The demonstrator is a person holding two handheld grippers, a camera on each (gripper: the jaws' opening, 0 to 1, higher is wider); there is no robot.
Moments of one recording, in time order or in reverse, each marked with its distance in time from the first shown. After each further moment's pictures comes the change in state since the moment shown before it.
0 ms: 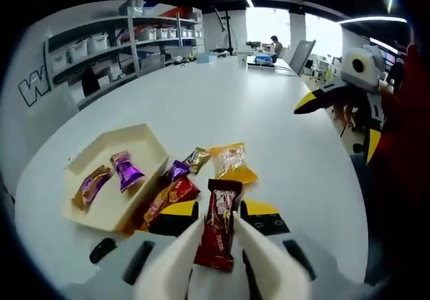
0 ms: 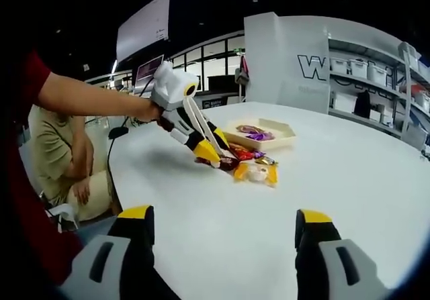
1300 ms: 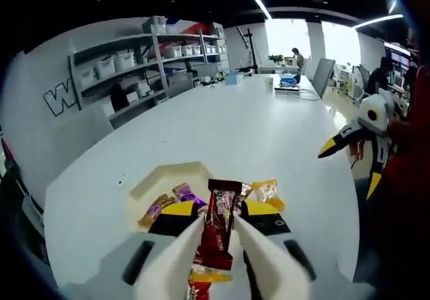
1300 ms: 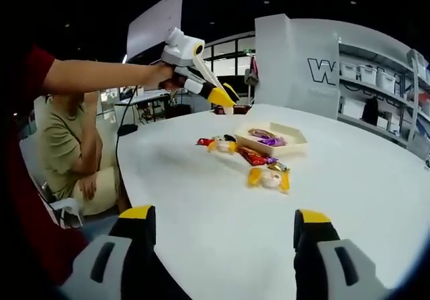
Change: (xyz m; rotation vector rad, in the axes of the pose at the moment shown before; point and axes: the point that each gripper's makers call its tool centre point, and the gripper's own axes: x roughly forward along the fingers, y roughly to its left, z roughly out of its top) left arm -0.080 0.058 0.070 0.005 -0.091 0.184; right arm -0.001 0.019 0.009 -0.047 0.004 0.043
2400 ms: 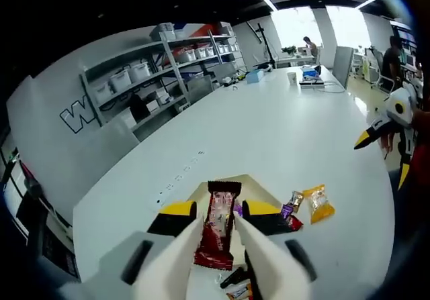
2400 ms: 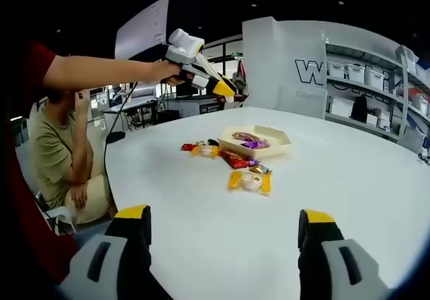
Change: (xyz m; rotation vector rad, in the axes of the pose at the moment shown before) left arm 0.017 0.072 0.029 0.101 -0.009 0.167; right arm -0.003 -0.025 0.002 0.038 -0.028 -0.065
